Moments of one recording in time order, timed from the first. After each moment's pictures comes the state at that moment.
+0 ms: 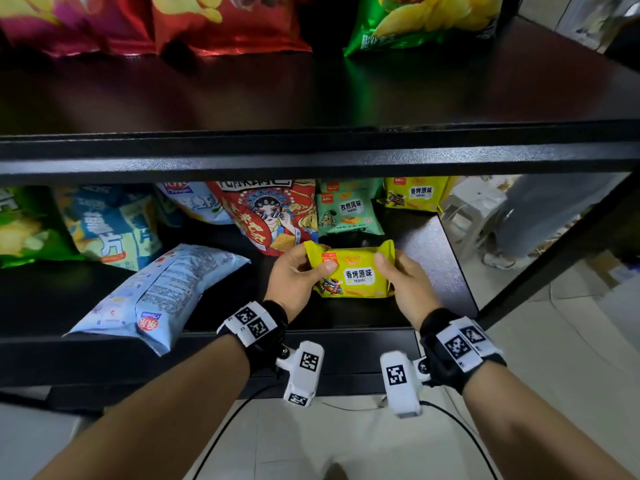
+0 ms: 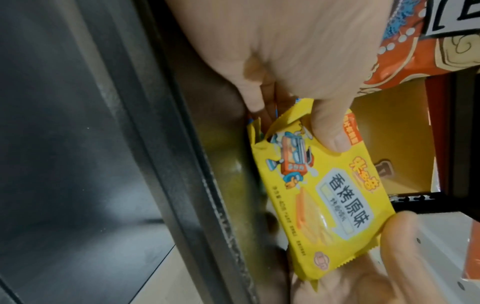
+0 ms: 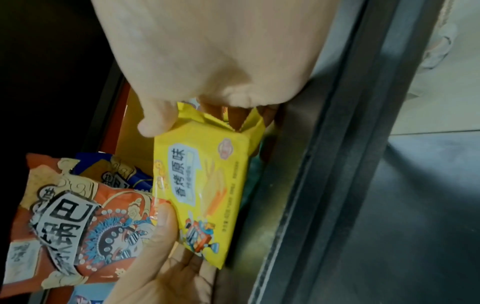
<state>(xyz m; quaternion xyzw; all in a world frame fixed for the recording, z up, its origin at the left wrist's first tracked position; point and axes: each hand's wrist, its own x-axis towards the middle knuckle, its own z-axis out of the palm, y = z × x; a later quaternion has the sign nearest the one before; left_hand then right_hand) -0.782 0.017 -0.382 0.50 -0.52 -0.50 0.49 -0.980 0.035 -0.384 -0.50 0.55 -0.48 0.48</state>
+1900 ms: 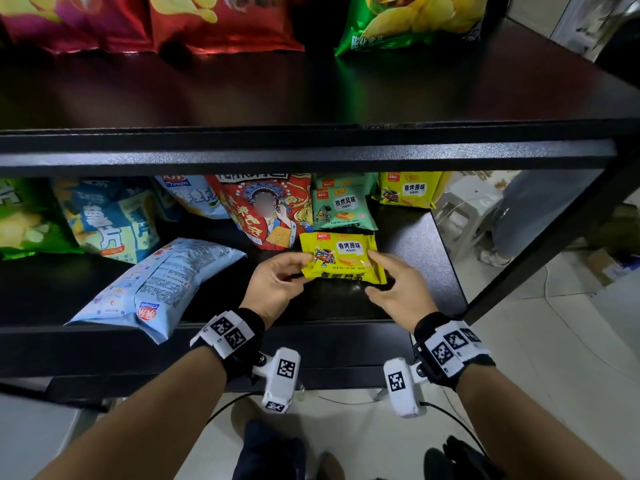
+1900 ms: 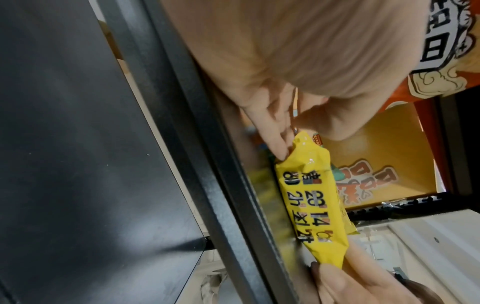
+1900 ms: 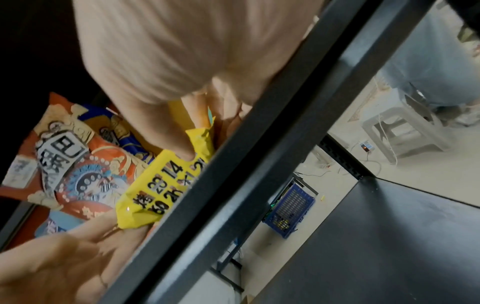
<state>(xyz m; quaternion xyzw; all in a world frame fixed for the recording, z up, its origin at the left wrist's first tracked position) -0.758 0.041 -0.380 0.48 -0.52 -0.54 0.46 -0.994 0.054 -0.384 -0.64 0.59 -0.35 0.35</state>
